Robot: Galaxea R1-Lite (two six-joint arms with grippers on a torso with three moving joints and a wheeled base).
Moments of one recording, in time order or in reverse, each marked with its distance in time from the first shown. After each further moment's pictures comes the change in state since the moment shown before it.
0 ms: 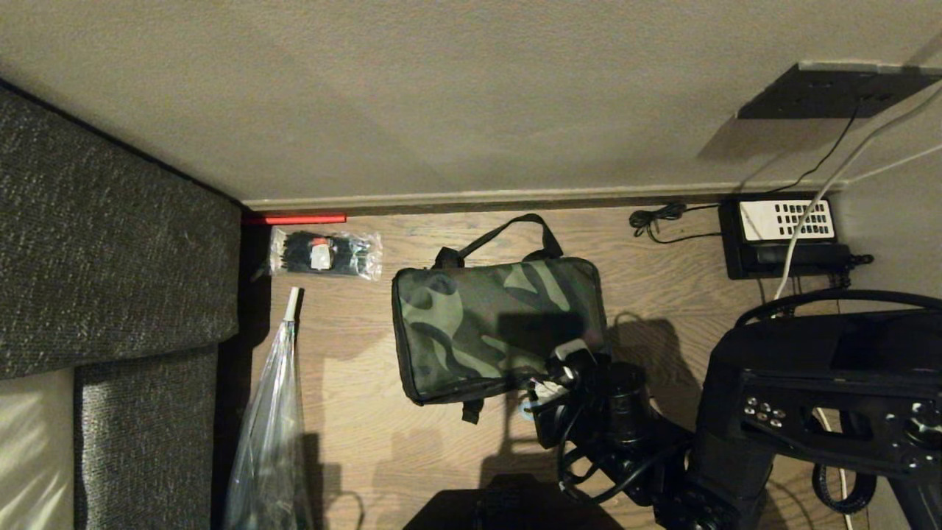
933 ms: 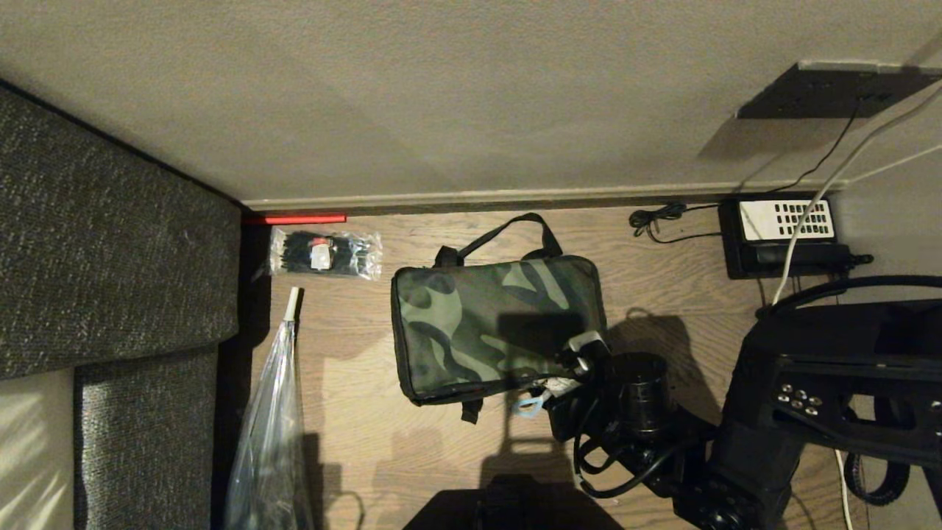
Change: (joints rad) left arm 0.000 0.000 0.000 0.000 0.000 0.000; right arm -0.037 -0.060 0.029 0.018 0.042 -0.031
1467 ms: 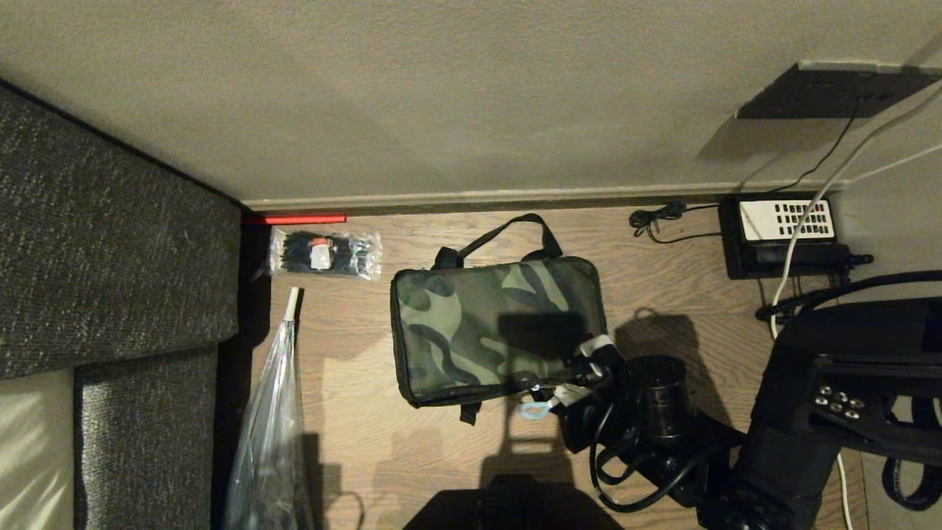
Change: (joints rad) left arm 0.000 0.000 0.000 0.000 0.000 0.000; right arm -0.002 -0.061 0.086 0.025 0.047 0.000
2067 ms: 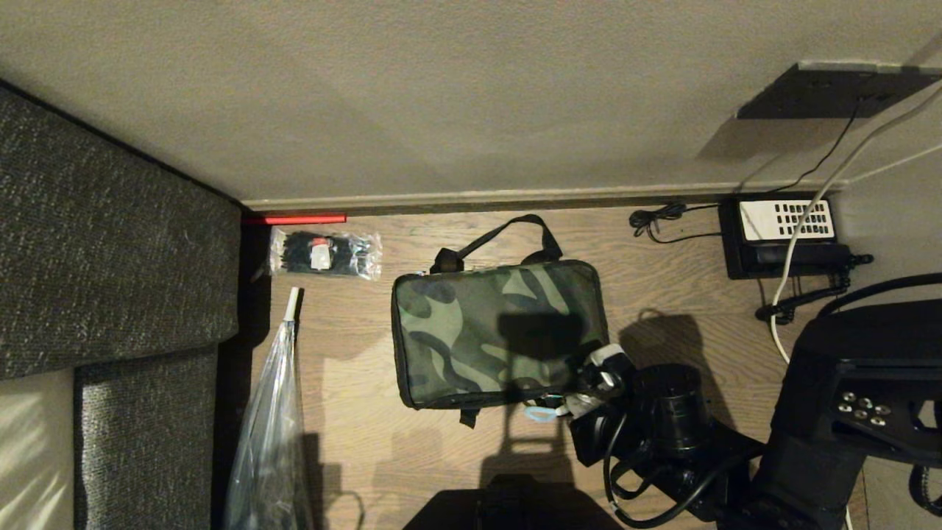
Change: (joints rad) left arm 0.000 0.000 0.000 0.000 0.000 0.000; right arm 0.000 -0.033 0.070 0.000 -0.004 0.003
